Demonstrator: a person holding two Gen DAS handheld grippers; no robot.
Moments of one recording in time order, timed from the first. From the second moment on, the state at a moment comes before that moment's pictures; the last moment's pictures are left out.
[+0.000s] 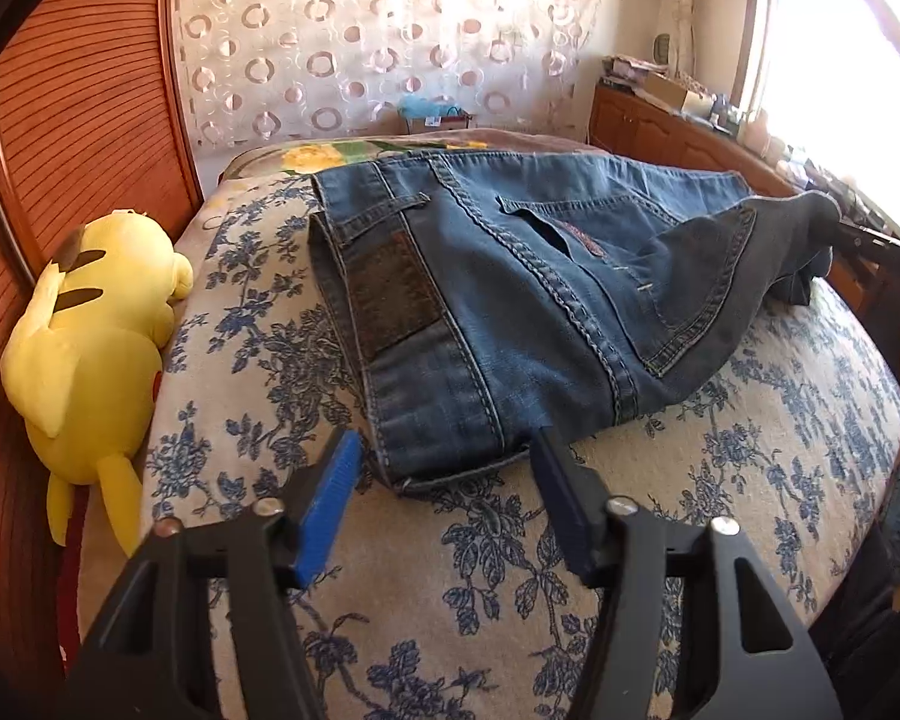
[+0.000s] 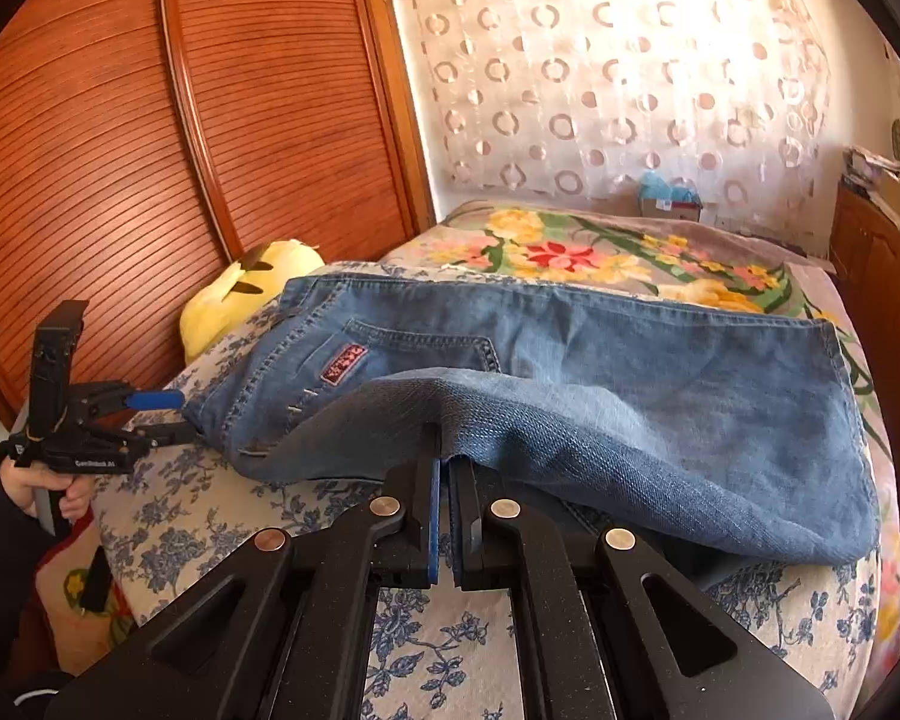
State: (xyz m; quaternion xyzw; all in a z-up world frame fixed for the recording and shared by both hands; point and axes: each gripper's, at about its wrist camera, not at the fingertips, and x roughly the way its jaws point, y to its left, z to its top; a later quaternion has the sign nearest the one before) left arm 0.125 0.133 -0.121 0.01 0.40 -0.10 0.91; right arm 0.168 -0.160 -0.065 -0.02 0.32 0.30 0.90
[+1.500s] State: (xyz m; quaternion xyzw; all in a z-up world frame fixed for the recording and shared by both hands) left arm 0.016 0.167 -0.073 -0.02 0.34 -0.06 0.94; right arm 0.049 -0.162 -0.059 -0.04 0.36 0.33 0.87
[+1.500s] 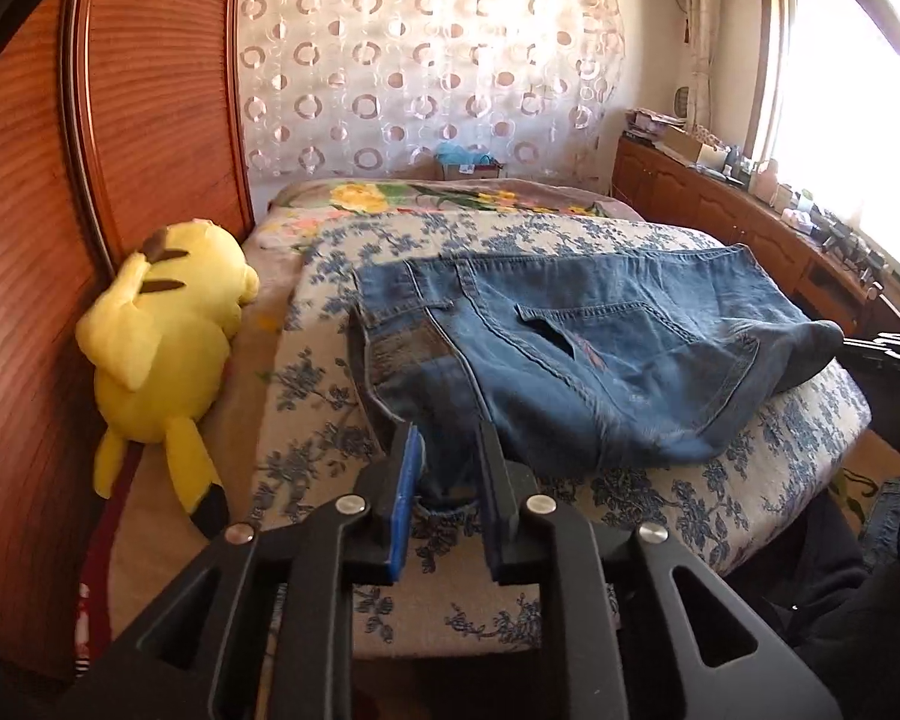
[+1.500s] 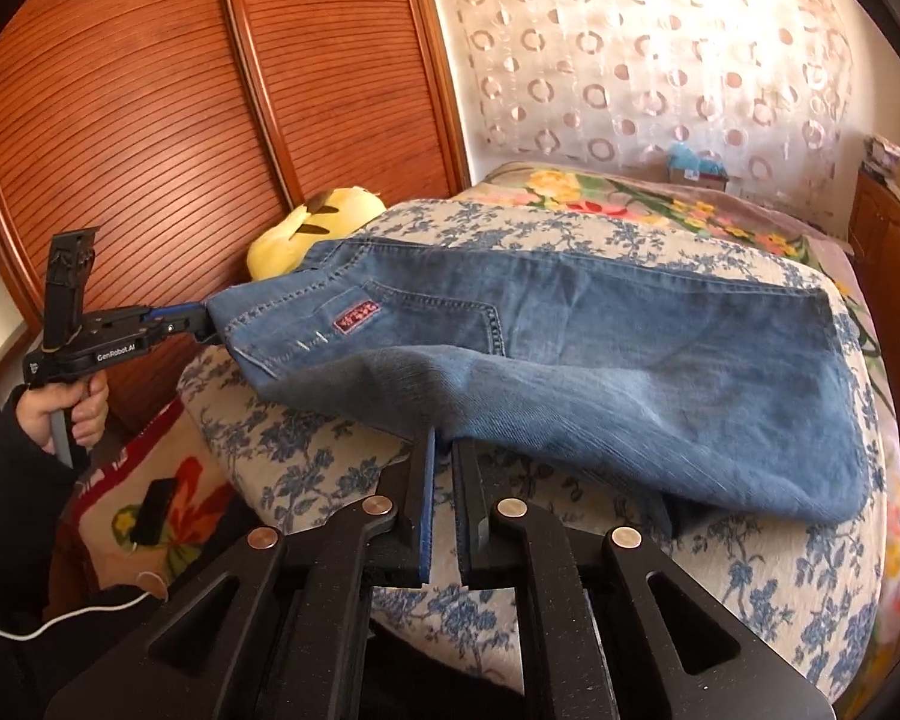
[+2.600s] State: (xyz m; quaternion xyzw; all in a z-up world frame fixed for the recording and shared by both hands) left arm 0.101 0.033 -0.070 0.00 0.32 -0.18 0.93; right arm 0.100 -0.282 -0.110 0.00 0.35 0.16 0.92
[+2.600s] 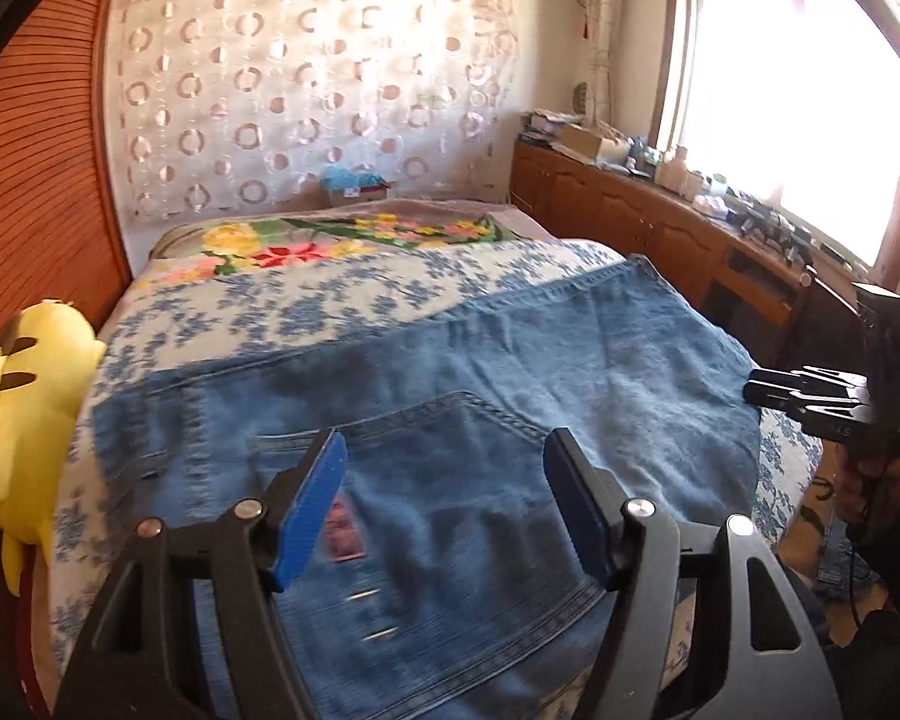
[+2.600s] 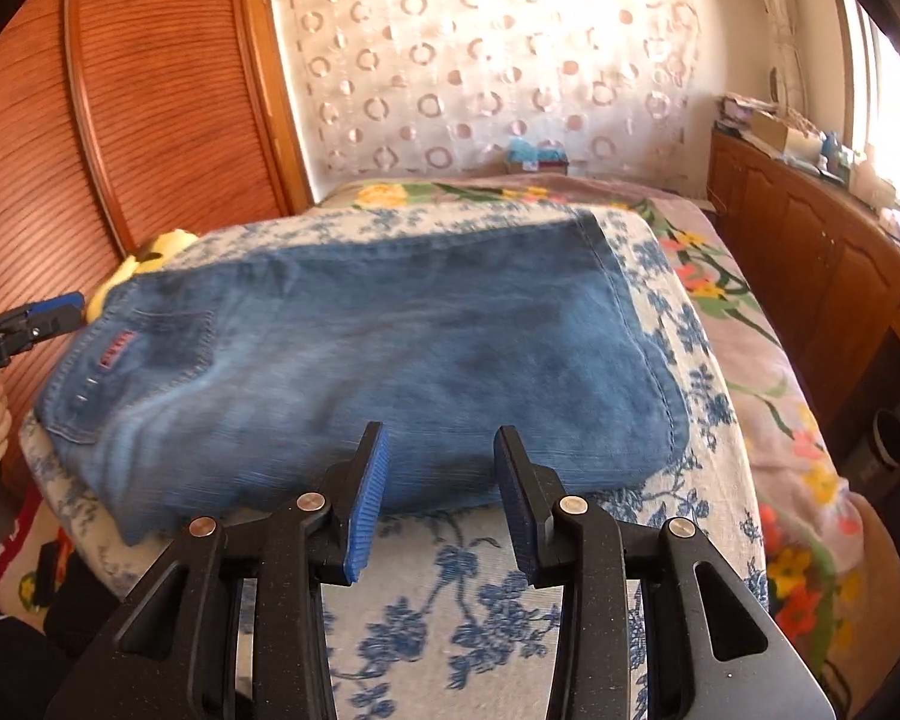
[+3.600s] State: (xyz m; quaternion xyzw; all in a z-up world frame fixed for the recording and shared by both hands) left arm 0.100 -0.015 -0.131 0.01 0.37 -0.18 0.91; right arm 0.111 -0.343 -0.129 0.04 0.38 0.08 0.92
